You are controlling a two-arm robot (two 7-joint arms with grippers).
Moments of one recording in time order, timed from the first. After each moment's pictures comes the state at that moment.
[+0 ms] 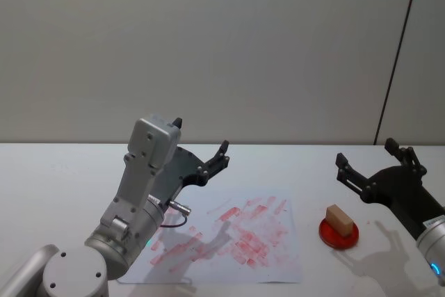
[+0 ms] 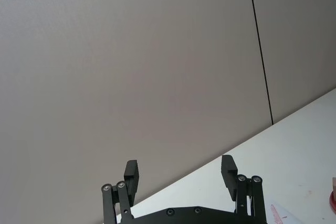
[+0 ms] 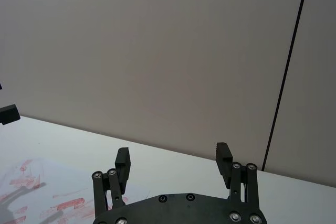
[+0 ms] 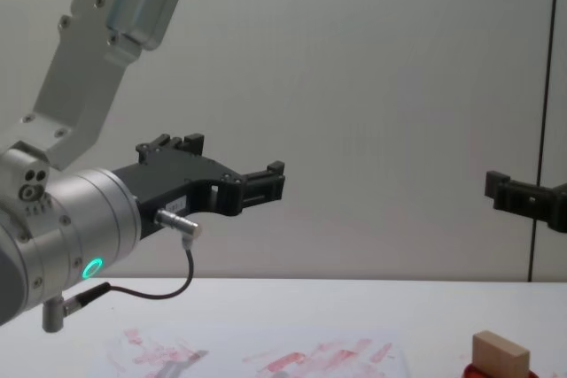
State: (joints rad) left arm -0.24 0.38 0.45 -1.63 -0.20 0.01 -0.01; right arm -0.01 0.34 -0.23 -1.77 0.29 0.03 0.07
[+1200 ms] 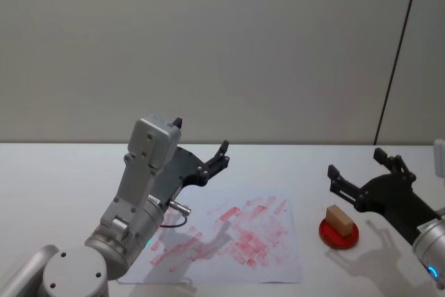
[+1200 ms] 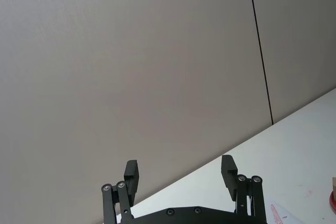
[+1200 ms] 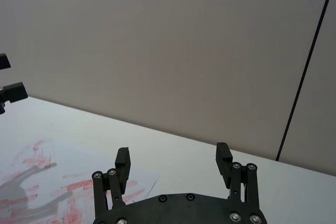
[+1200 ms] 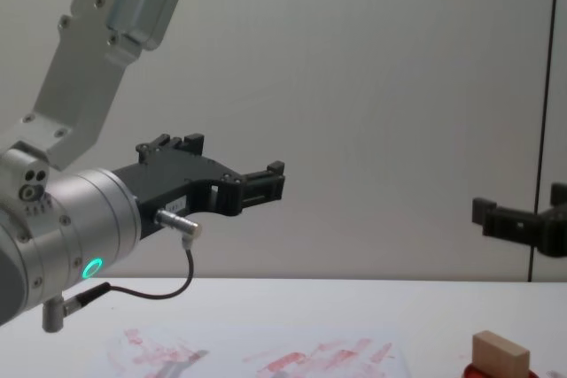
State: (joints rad) left arm -0.24 0.38 0.45 -1.63 -0.20 0.01 -0.01; right arm 0.01 0.34 -0.22 -1.73 0.29 0.08 0.14
